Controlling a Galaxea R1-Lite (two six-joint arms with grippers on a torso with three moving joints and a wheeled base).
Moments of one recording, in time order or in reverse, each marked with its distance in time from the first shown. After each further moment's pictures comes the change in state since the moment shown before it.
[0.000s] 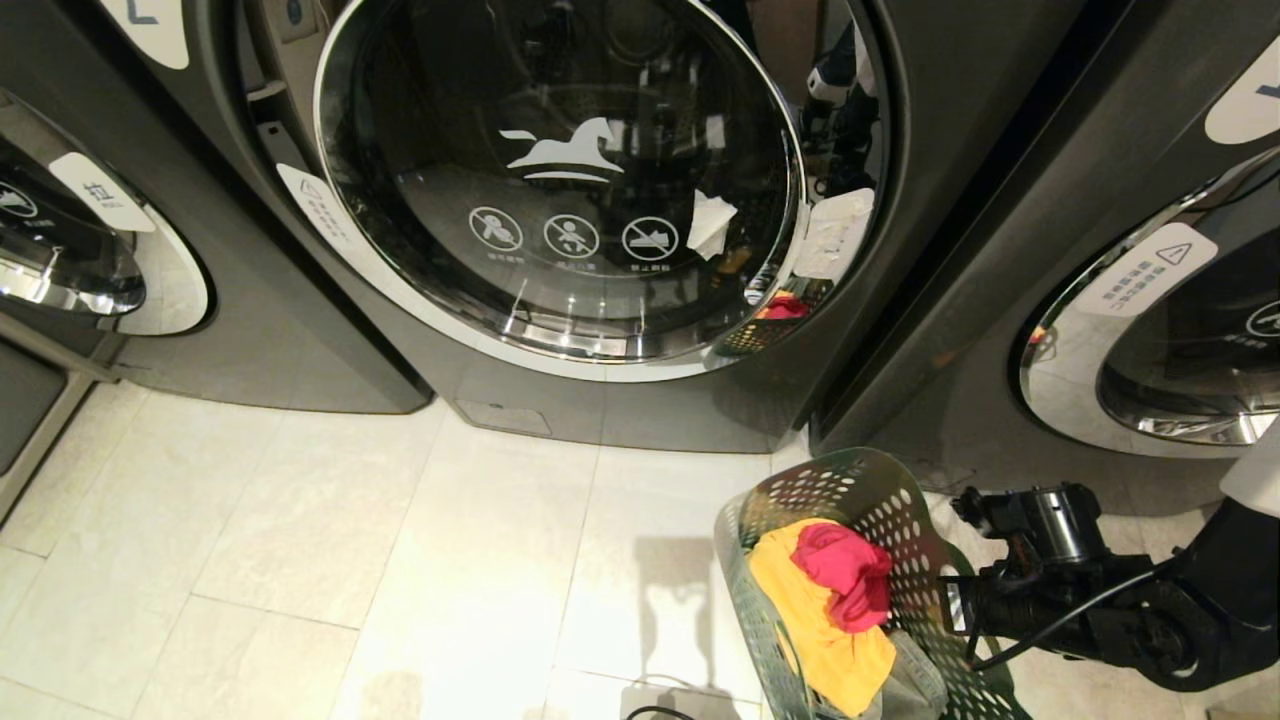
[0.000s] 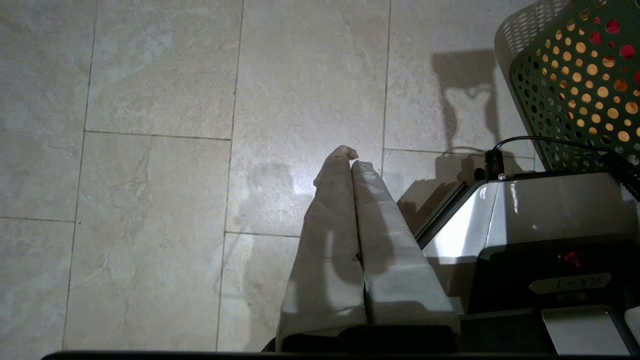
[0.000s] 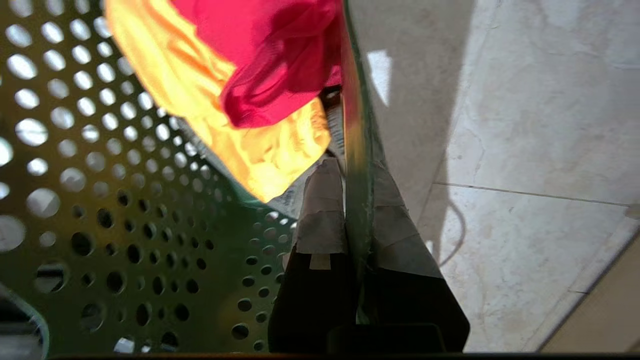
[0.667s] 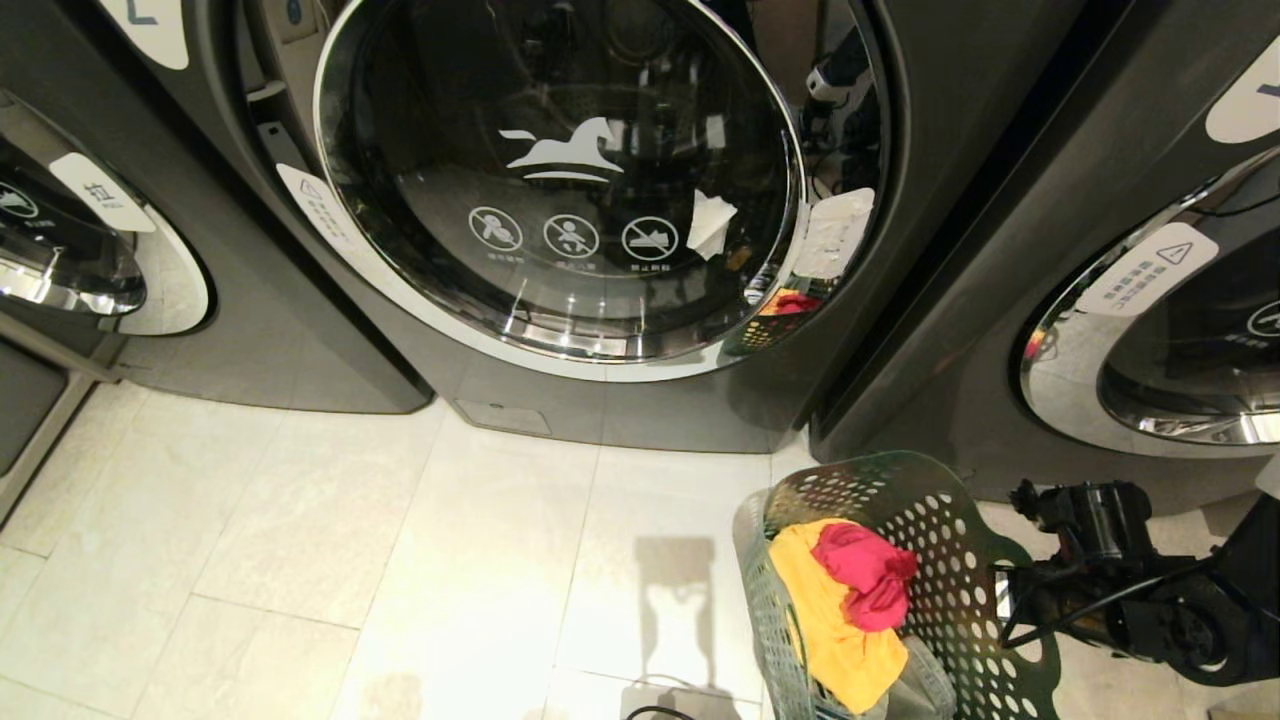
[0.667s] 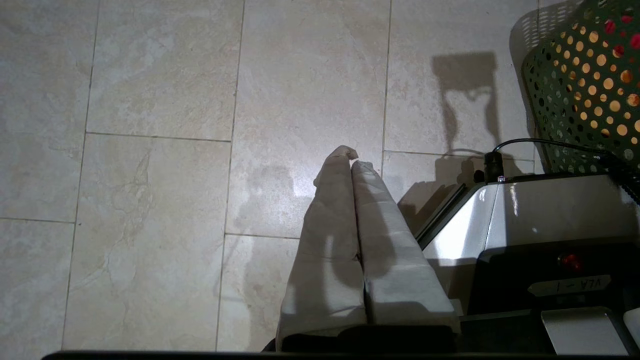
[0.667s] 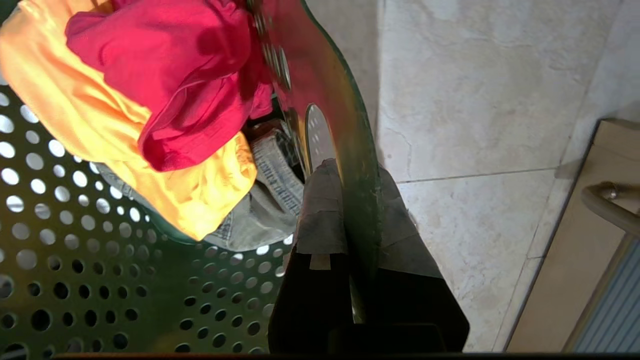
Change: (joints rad) left arm 0.000 -0.011 0.001 0.005 -0.002 -0.002; right arm -0.142 0.001 0.018 -0.063 -0.116 0.008
